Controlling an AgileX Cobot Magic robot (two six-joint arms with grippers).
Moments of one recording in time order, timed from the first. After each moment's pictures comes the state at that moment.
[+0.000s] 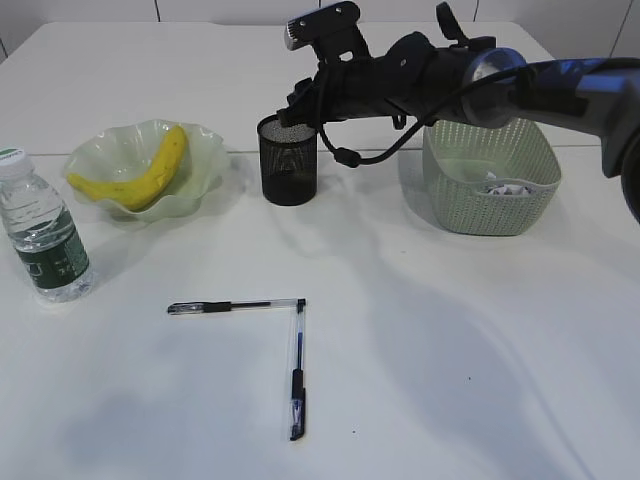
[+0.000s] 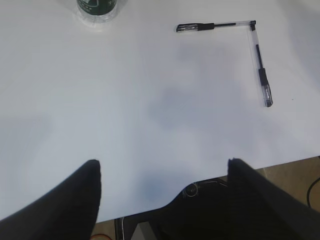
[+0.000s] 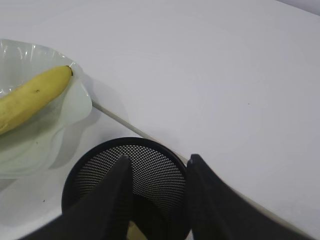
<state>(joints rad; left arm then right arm) -0.11 0.68 -0.85 -0.20 1.24 -0.07 0.39 2.40 -2.03 0.68 0.19 -0.88</state>
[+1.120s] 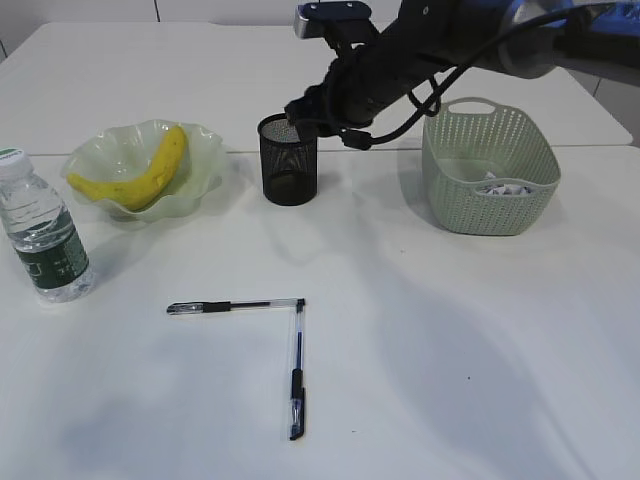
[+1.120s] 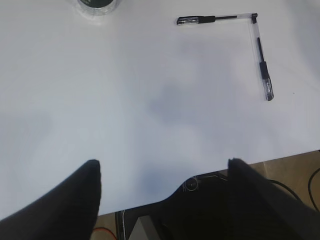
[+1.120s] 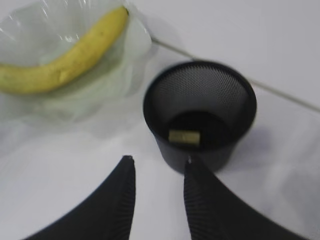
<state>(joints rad) -0.11 0.68 -0.85 -0.20 1.25 -0.07 0.37 2.29 -2.03 0.44 0.64 -0.44</state>
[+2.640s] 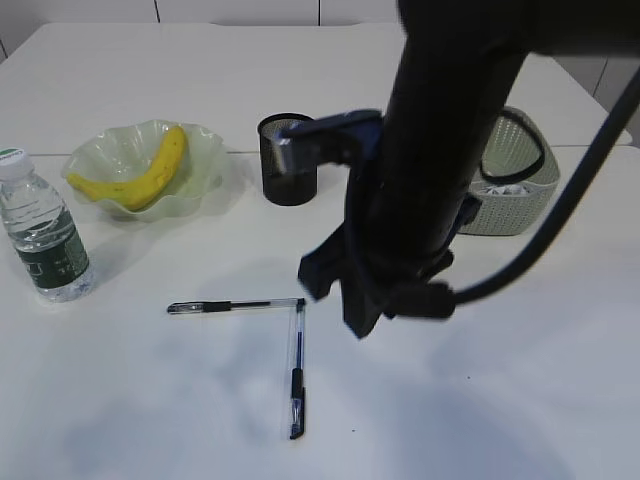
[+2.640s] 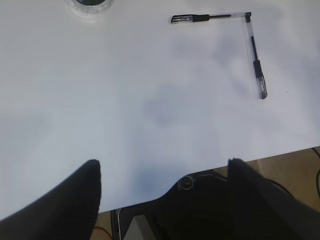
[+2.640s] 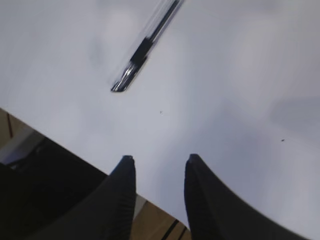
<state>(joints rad) -0.11 0.68 -0.85 -0.21 1.26 -0.07 0.65 1.79 -1.47 0.15 1.23 -0.01</state>
